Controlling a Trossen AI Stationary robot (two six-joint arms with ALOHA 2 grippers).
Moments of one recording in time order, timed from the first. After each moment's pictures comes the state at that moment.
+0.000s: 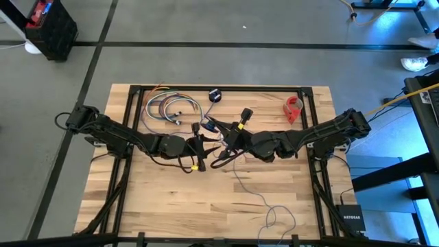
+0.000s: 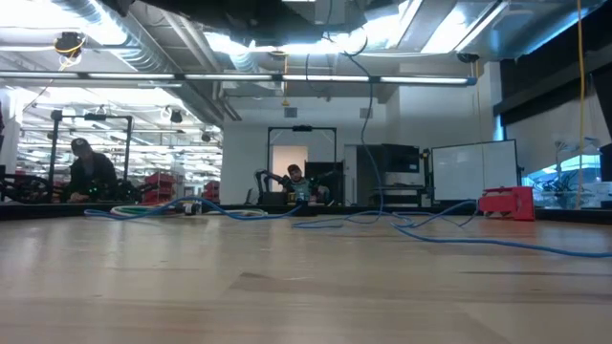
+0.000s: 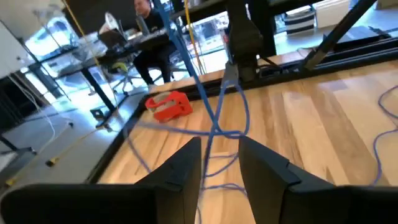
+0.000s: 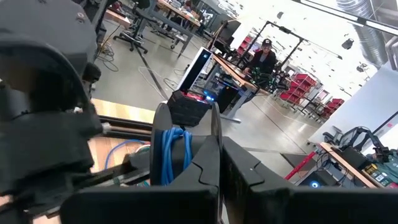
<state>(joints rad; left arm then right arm) -0.21 1.45 0.80 0.45 -0.50 0.25 0.30 1.57 1.36 0.13 0.86 -0.45</state>
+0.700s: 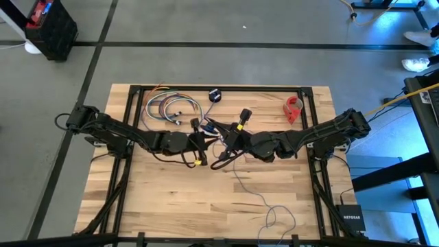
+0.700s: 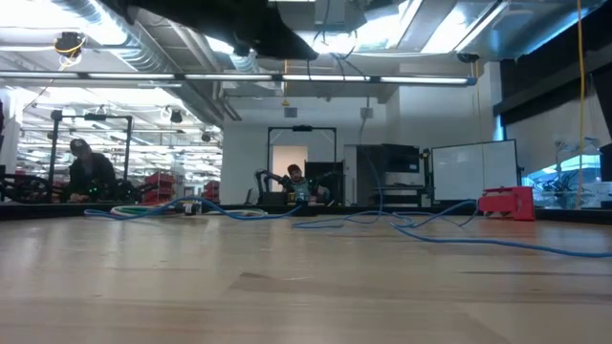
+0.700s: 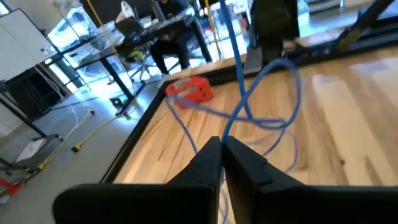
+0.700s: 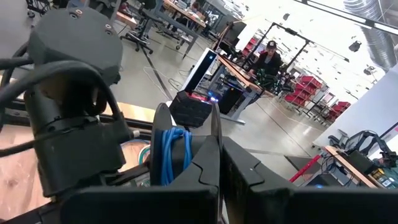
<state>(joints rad) -0.16 1.45 0.80 0.40 -0.53 0.27 0.30 1.57 1.36 0.12 0.84 -0.45</state>
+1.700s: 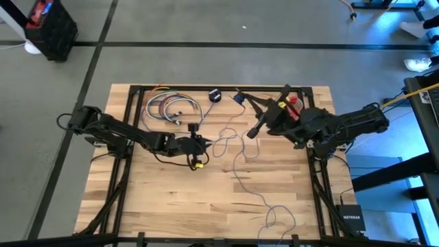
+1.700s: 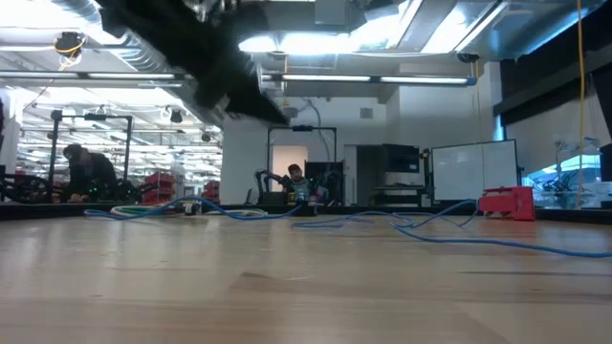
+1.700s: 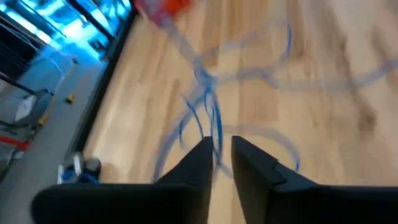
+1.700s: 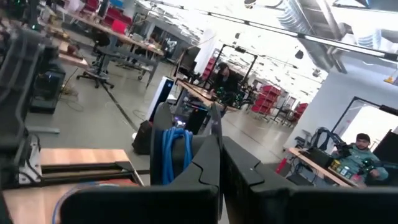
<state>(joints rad) -0.16 1.48 0.80 0.08 -0.53 0.22 0.30 1.29 1.37 0.11 0.93 -0.56</state>
